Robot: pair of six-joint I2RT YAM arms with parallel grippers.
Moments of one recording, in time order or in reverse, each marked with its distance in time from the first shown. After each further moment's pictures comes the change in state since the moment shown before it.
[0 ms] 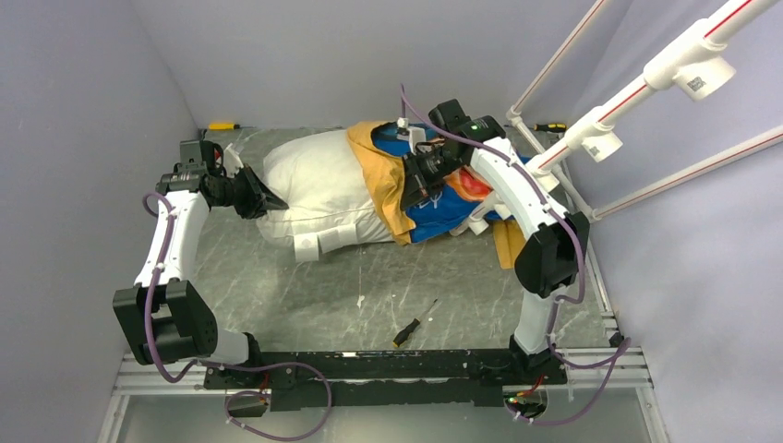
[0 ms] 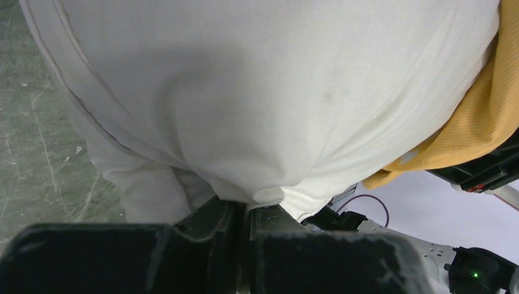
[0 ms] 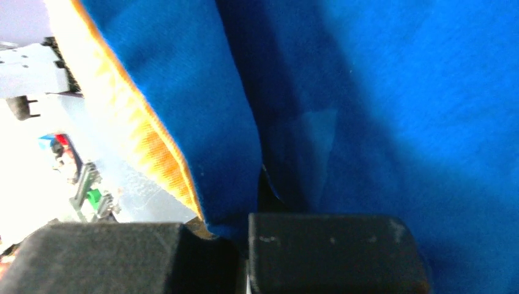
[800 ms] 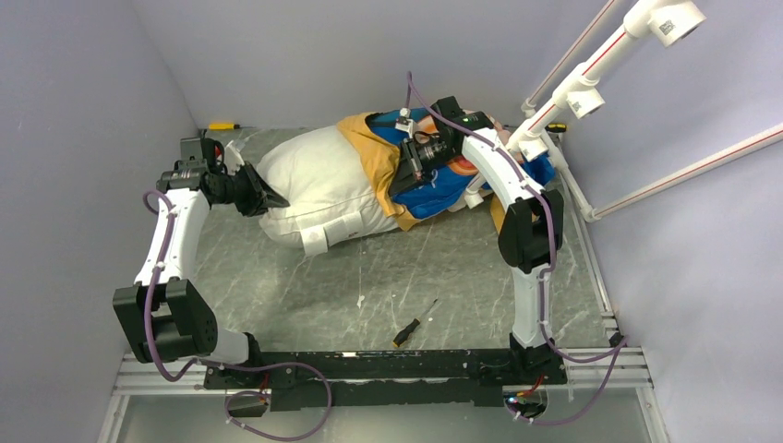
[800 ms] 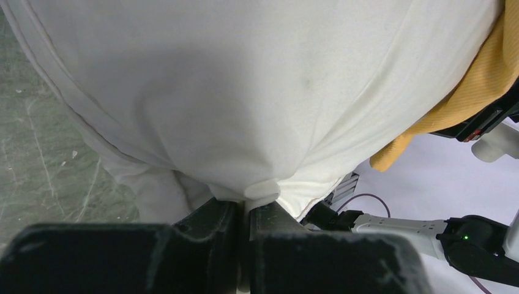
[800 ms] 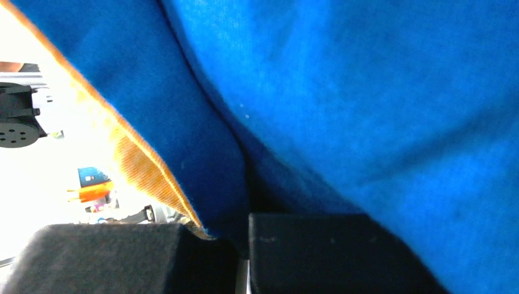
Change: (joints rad) left arm -0.006 0.007 0.019 0.002 0.008 0.000; right arm -0.091 0.253 0.145 0.085 -0.370 0.097
